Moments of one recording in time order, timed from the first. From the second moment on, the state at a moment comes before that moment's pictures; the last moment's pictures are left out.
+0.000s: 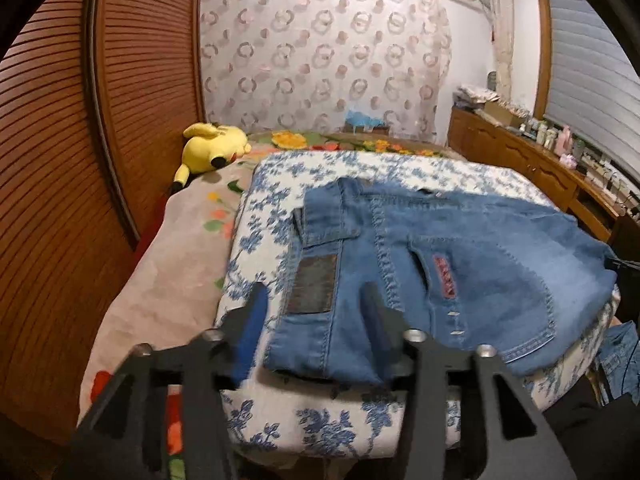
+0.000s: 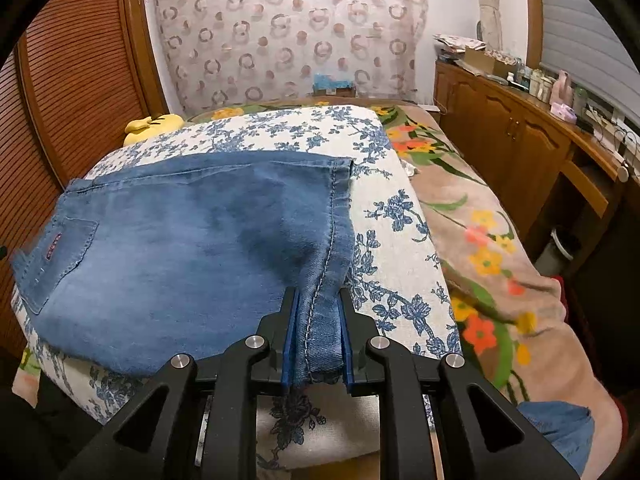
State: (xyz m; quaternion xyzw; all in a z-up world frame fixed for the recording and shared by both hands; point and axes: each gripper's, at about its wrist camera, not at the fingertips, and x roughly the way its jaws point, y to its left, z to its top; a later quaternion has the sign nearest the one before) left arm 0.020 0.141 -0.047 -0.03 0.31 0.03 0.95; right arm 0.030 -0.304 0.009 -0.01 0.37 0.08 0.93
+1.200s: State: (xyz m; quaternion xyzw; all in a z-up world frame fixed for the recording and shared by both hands) left arm 0.069 0.016 -0.070 0.00 0.36 -0.10 0.93; right arm -0.001 -0.313 0.008 0.00 0.38 0.09 0.92
